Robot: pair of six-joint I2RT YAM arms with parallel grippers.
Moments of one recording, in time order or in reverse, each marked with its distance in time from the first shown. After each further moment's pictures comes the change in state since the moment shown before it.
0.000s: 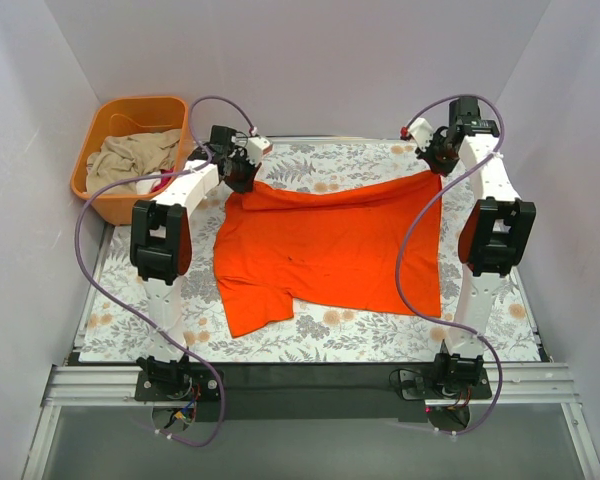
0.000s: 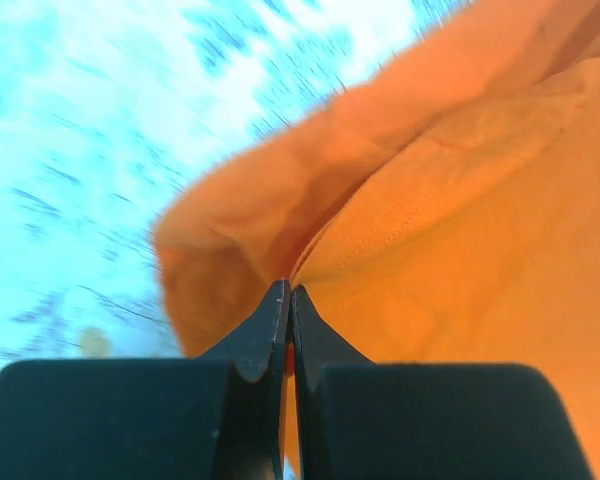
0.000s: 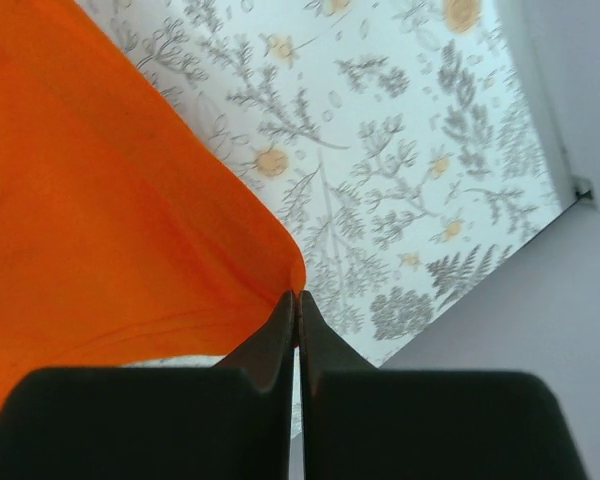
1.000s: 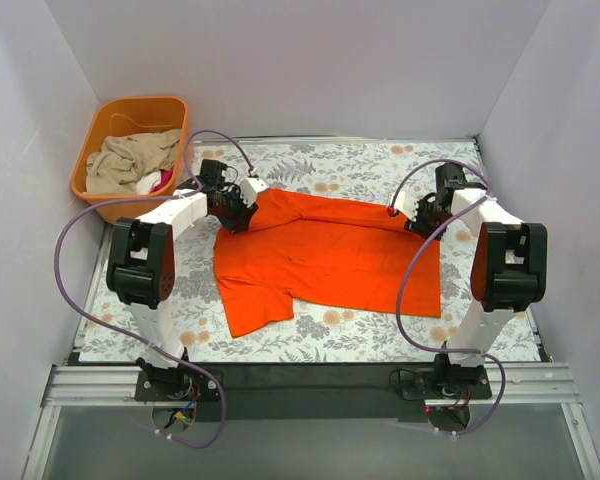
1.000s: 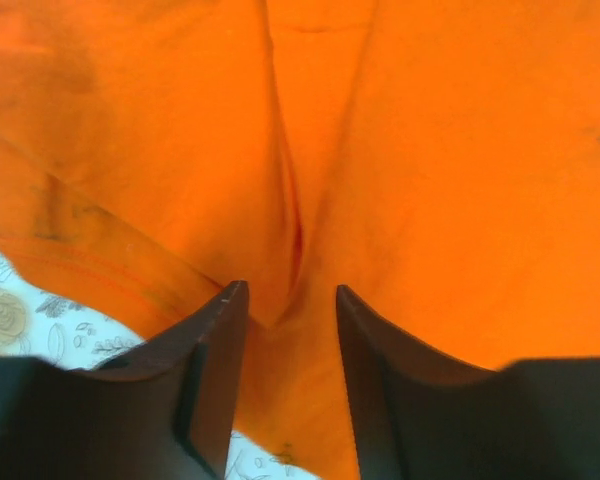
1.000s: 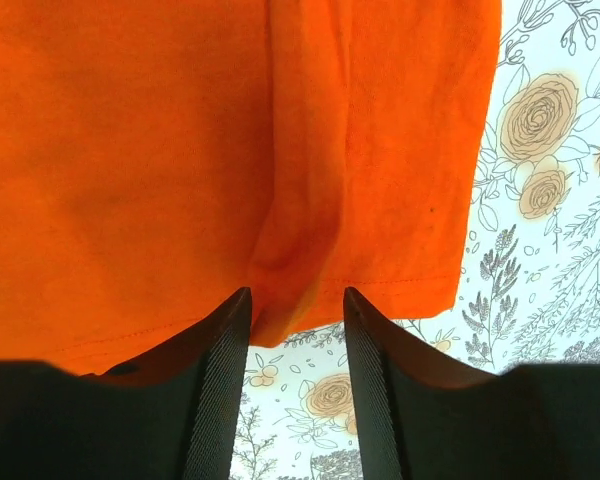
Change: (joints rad) left arm 0.013 -0.261 -0.464 0.081 0.095 0.243; right arm 0.034 -0.356 -0.830 0.288 -0.019 -0.316
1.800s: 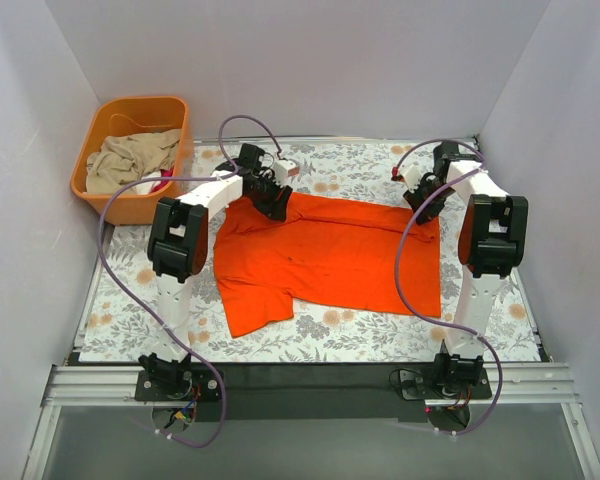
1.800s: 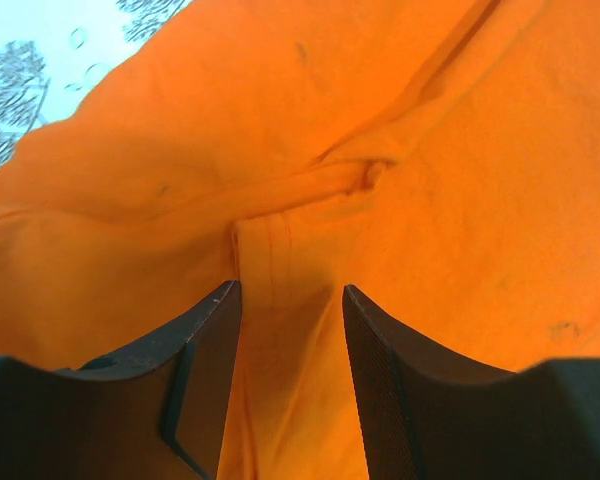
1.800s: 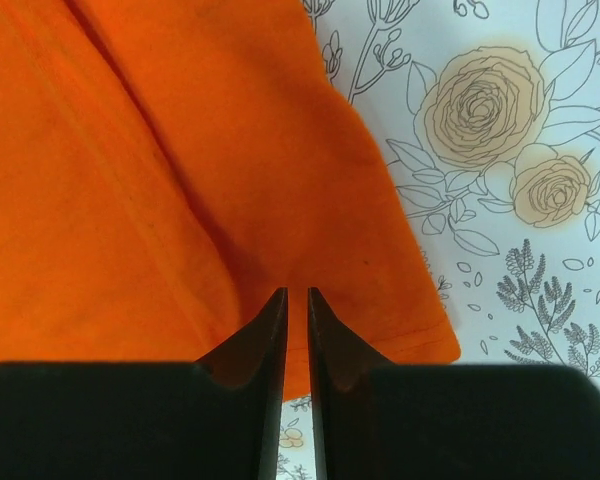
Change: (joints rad) left arm -0.120 0.333 0.427 -0.090 0.077 -0.320; right arm -0.019 0.337 0.446 -0.220 -0.061 0.438
